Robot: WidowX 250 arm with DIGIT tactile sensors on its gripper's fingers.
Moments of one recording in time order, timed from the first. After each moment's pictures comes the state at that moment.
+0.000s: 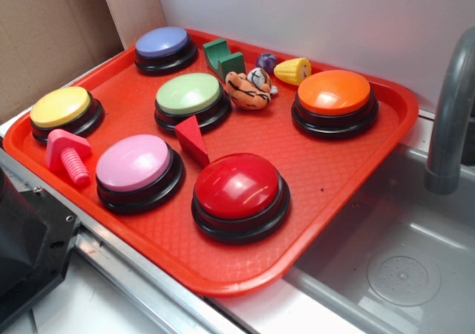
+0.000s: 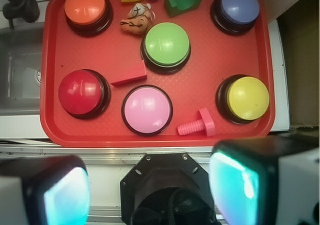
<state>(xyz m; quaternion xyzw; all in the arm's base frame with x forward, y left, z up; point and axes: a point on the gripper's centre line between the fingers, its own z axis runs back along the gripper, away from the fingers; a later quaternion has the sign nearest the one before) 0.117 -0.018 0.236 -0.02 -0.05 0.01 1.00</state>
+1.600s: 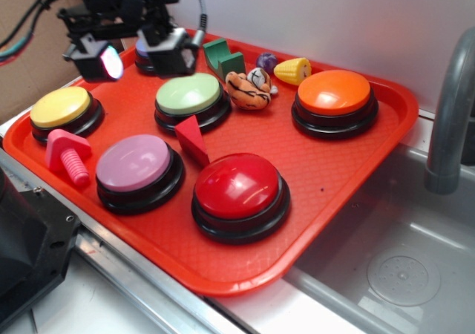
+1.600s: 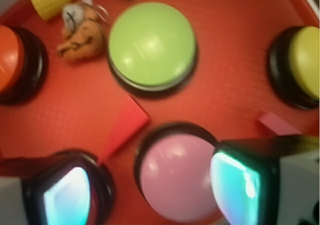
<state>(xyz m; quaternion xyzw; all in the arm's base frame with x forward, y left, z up) 0.198 -0.022 0.105 -0.06 -0.05 0.29 0.96</state>
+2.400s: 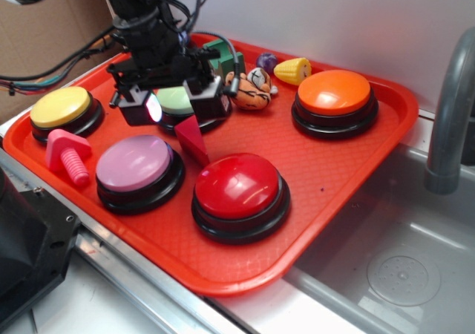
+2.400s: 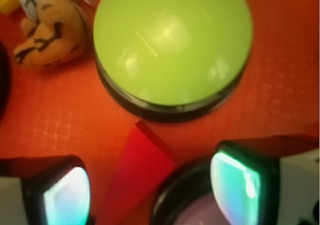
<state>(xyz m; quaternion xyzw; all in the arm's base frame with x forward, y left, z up) 0.219 -0.022 0.048 -0.05 -0.05 0.31 0.95</state>
